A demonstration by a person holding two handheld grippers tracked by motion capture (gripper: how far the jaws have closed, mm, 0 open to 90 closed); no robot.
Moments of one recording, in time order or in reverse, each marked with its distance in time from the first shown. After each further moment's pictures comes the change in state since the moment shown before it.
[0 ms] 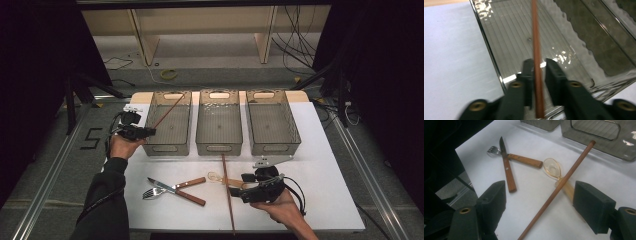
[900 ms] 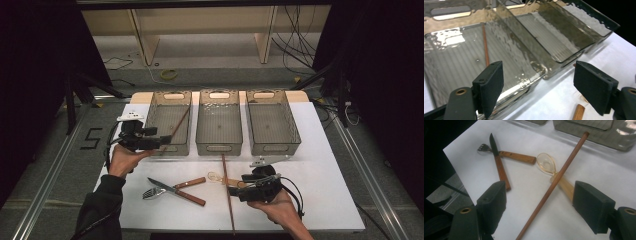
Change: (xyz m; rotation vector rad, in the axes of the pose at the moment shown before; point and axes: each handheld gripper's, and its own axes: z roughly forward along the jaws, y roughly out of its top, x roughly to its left) left arm -0.061 -0.016 -0.050 -0.188 -0.222 0.106; right arm 0.002 0.001 0.008 0.041 -0.060 0.054
